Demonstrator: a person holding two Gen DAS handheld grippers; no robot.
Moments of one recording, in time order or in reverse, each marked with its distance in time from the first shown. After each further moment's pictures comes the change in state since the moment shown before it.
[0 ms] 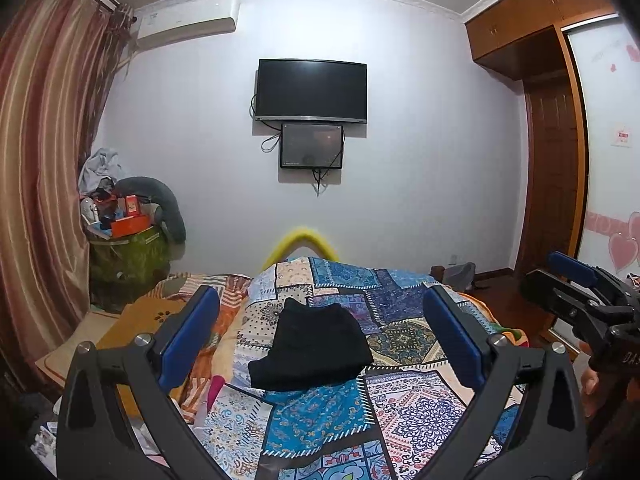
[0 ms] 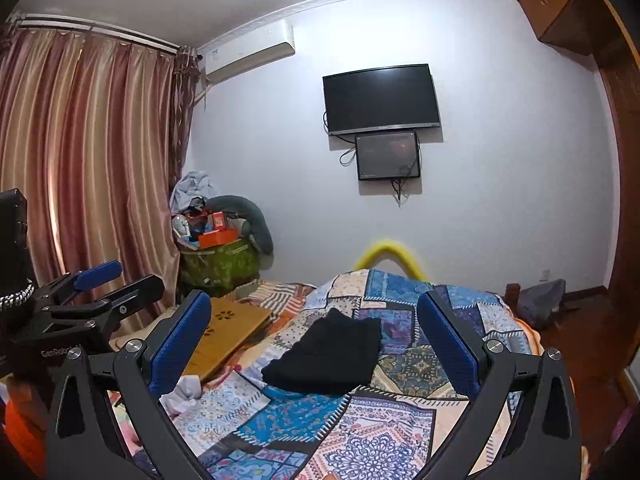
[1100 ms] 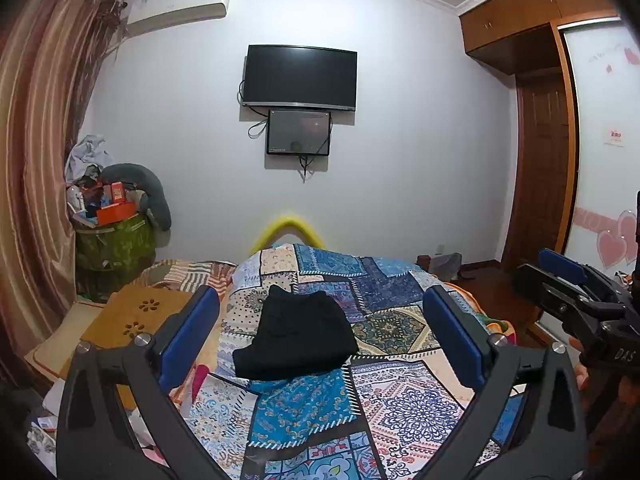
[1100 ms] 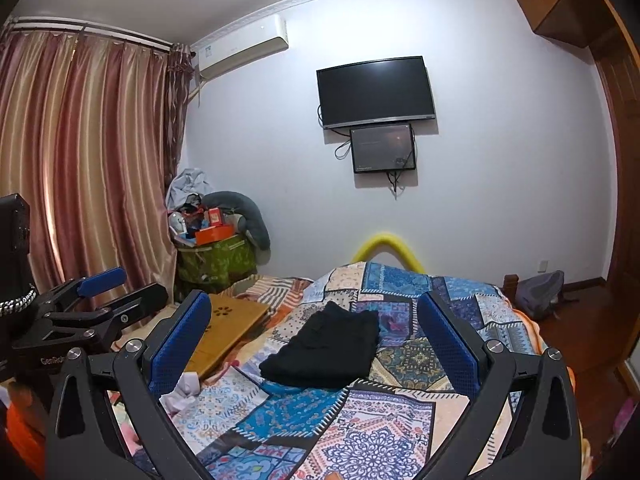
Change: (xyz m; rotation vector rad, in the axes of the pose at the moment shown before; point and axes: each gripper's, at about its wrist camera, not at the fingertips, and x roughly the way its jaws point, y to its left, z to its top) left arm 0.009 0.000 -0.002 -0.017 0.050 -0.060; right arm 0.006 -0.004 -0.004 0.012 0.025 -0.011
